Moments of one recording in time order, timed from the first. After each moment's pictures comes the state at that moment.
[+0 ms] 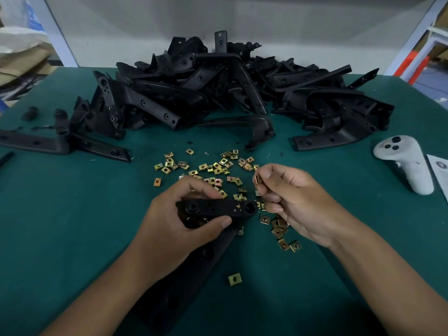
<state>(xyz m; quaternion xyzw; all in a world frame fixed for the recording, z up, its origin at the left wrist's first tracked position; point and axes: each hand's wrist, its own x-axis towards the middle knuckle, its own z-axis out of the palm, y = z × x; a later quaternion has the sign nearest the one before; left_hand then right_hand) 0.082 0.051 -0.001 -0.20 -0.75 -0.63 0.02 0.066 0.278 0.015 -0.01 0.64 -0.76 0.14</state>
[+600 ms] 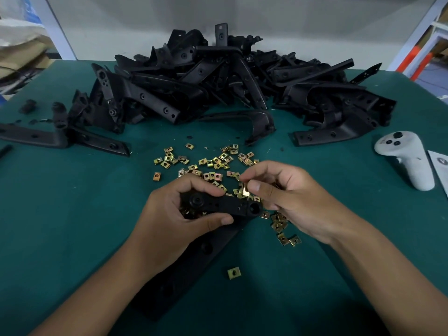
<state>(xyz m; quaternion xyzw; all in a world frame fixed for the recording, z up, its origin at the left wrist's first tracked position) 0.082 0.052 0.000 -0.17 -0.73 -0.66 -0.01 0.071 0.281 0.016 -0.10 0.74 -0.65 0.13</state>
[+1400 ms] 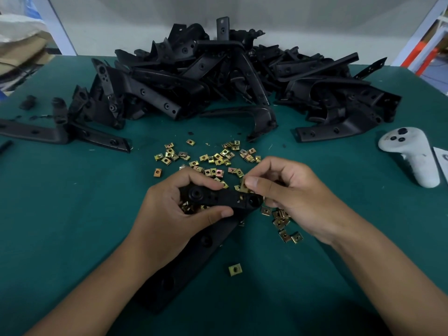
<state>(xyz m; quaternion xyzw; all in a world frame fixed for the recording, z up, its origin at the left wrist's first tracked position) 0.083 0.053 0.000 -0.16 -0.75 -0.64 0.02 0.076 0.274 0.020 -0.08 0.75 -0.65 0.11</state>
